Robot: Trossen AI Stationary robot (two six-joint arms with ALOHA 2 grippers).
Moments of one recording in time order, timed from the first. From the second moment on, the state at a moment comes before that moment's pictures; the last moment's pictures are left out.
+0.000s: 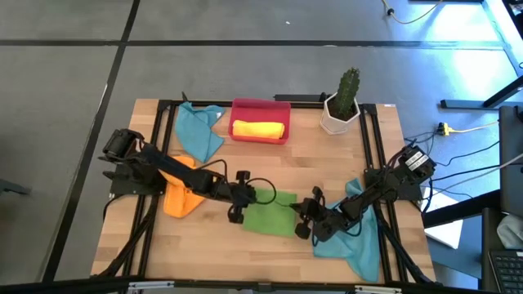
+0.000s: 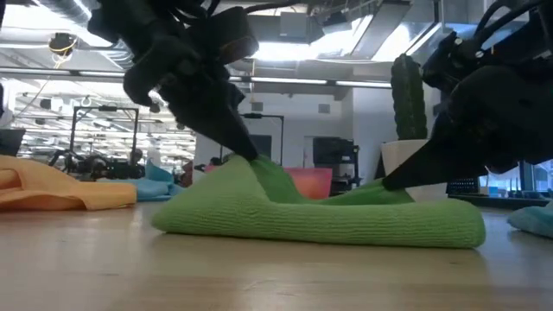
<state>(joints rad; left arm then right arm) -0.27 1.68 0.90 -0.04 -0.23 -0.05 0.62 1.78 0.63 0.33 0.85 0.73</state>
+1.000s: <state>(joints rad) -0.30 1.72 0.90 0.00 -0.25 -0.09 0.69 1.78 0.63 0.25 0.92 0.85</state>
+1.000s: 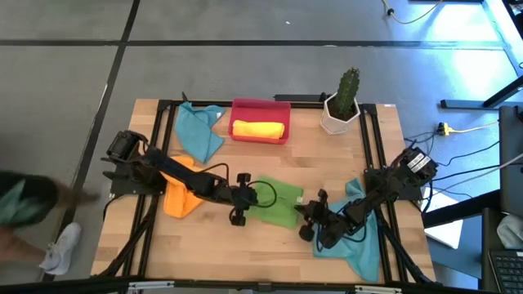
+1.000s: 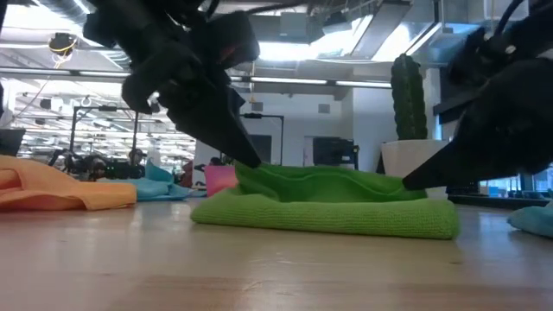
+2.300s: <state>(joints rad) -0.09 1.73 0.90 0.14 -0.53 0.01 0.62 1.75 0.64 -0.30 1.05 1.12</state>
